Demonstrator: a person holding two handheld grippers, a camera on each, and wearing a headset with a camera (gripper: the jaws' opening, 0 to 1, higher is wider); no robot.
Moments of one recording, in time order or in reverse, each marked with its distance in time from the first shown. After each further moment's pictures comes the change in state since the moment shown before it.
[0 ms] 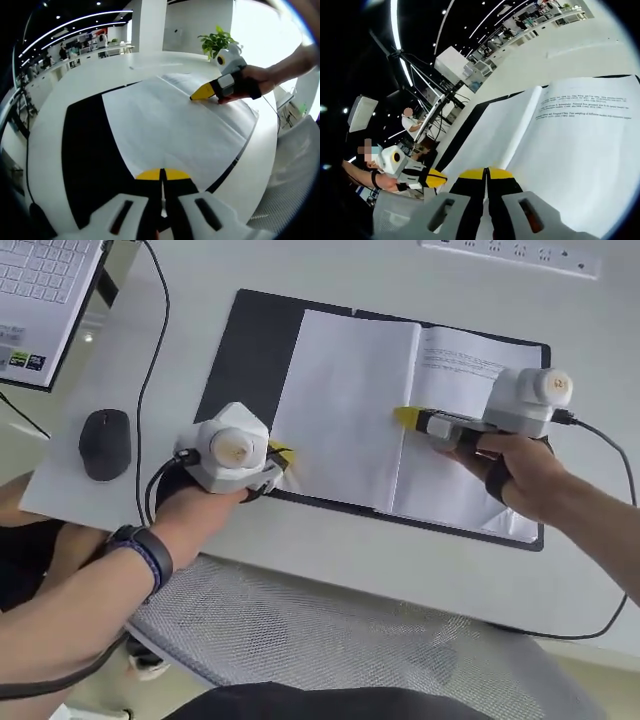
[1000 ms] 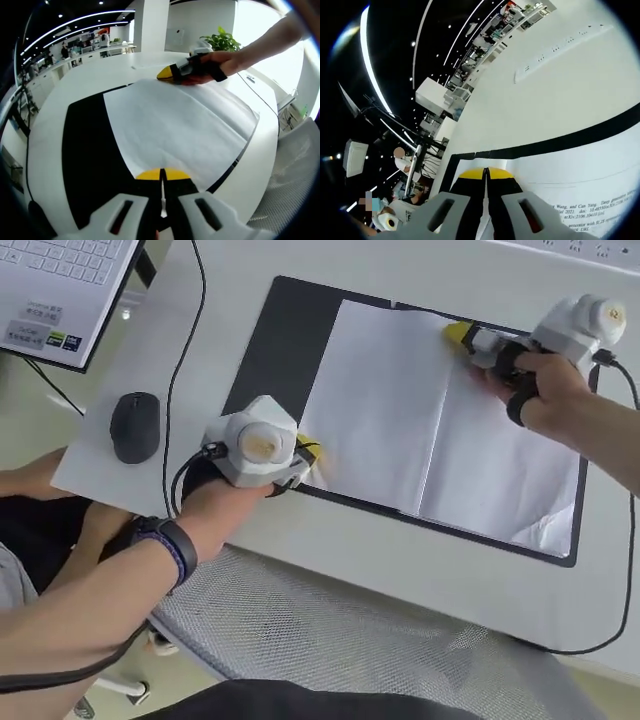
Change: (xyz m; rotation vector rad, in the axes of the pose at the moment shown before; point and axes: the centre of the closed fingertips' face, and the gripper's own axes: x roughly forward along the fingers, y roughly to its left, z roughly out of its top) left arm -0.004 -0.001 0.002 -0.015 -0.002 0.007; right arm 0.048 -0.090 0.115 0.241 -0.193 -0.102
